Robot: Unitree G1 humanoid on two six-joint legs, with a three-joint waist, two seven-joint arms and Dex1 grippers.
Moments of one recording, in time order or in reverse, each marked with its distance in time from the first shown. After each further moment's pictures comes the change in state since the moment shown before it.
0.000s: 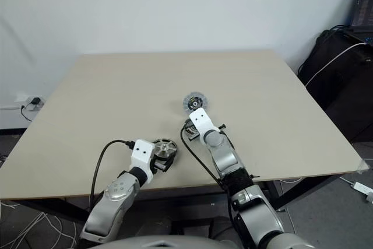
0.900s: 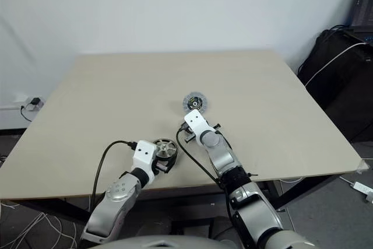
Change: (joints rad) left arm 0.004 -0.002 -0.020 0.000 0.000 0.000 -0.001; right arm -0.029 0.008 0.032 0.075 -0.009 -0.073 0.031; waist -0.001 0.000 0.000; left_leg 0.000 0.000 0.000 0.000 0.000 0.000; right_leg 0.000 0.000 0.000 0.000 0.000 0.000
